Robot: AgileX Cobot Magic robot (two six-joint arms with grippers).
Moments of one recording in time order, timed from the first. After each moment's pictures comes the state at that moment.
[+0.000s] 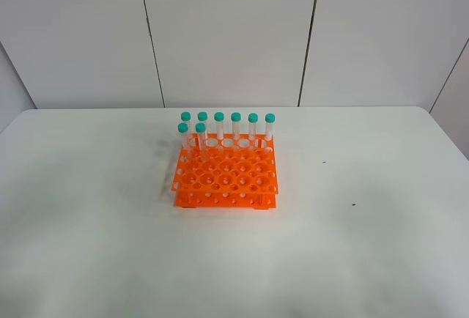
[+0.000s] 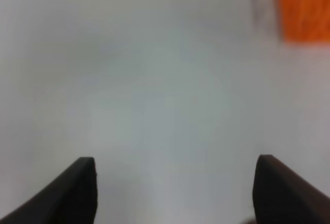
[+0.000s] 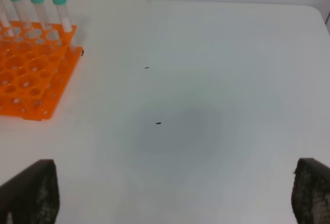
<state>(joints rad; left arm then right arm) 0.01 0.15 -0.54 -0.01 1.02 0.01 0.02 0.01 -0.50 0.07 1.03 -0.02</state>
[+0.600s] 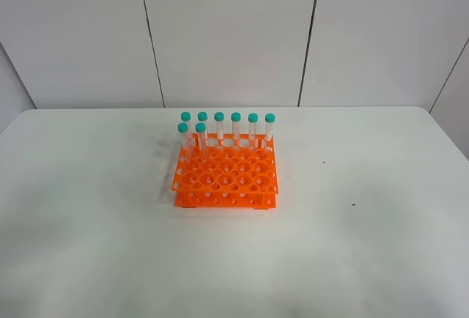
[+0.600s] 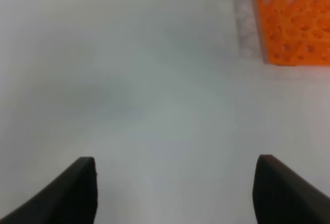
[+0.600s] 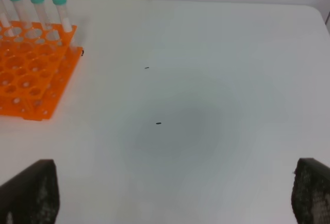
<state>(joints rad) 0.01 0.00 -0.49 -0.03 1.05 -0.01 0.02 0.01 -0.50 0.07 1.03 -0.02</state>
